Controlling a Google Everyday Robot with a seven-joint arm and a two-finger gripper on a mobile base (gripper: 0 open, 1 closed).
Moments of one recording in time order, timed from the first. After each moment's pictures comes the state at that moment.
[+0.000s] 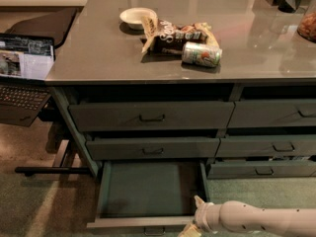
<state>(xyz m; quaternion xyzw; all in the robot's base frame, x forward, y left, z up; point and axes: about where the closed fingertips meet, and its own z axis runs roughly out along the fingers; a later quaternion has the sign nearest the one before) 0.410 -0.122 0.335 -0.46 0.83 0.18 0.26</state>
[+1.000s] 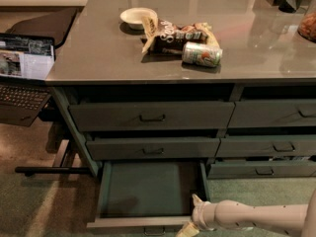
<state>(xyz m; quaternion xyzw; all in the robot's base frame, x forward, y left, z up) 0.429 -0.124 0.294 -0.48 0.82 0.16 0.26</state>
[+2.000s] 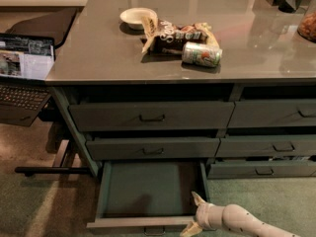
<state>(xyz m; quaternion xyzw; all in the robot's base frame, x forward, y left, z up) 0.457 -0.141 0.245 -0.52 0.76 0.16 0.35</state>
